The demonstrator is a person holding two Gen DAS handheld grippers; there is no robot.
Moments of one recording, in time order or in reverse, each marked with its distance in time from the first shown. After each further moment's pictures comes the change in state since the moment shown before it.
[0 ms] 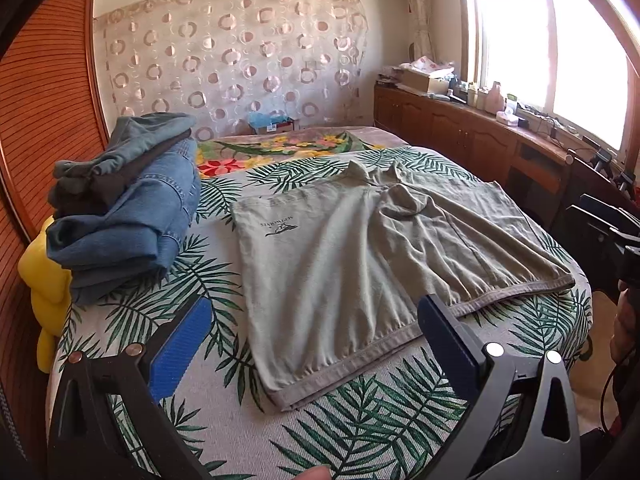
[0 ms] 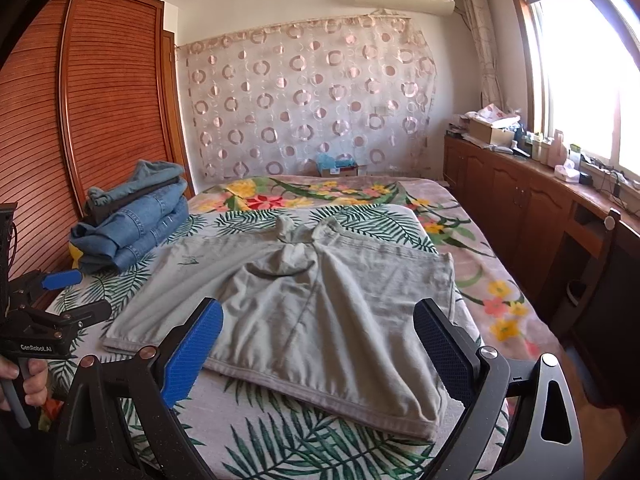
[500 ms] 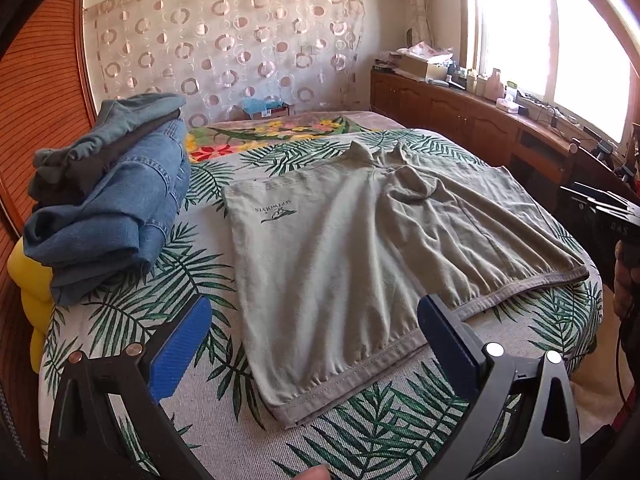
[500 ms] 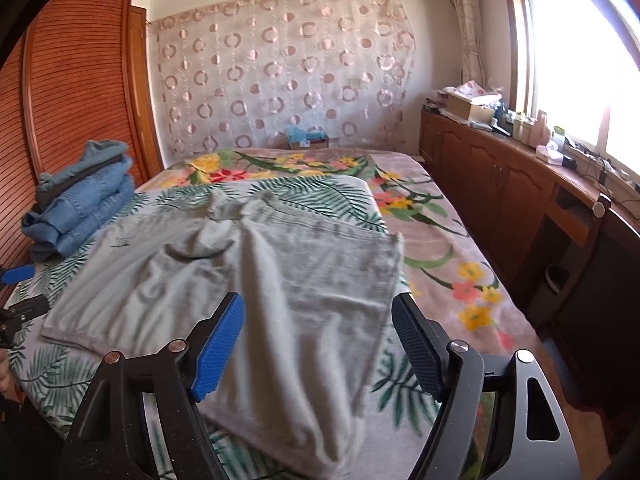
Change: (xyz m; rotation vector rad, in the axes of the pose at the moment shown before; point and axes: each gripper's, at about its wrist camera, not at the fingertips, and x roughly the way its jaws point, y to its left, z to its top) left arm 0.027 0.008 -0.002 0.006 0.057 -0.015; right arm 0.031 -0.047 0.015 0.005 0.110 -0.089
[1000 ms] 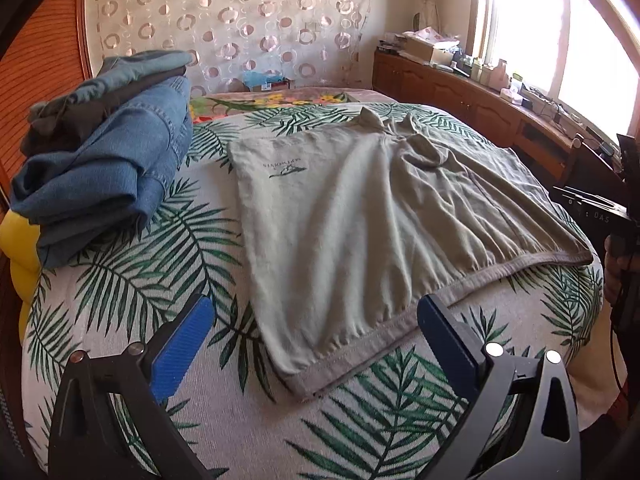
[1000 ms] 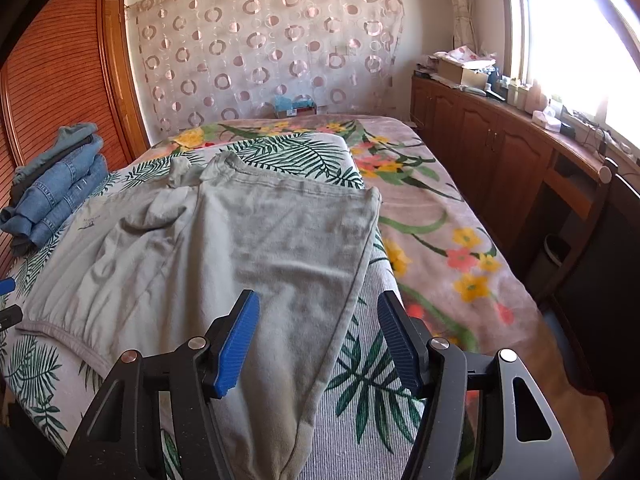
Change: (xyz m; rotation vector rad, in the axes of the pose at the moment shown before) left arm 0.009 0.021 -0.021 -0.049 0.089 -0.037; right arm 0.001 -0.007 0.012 0.042 0.116 -0.003
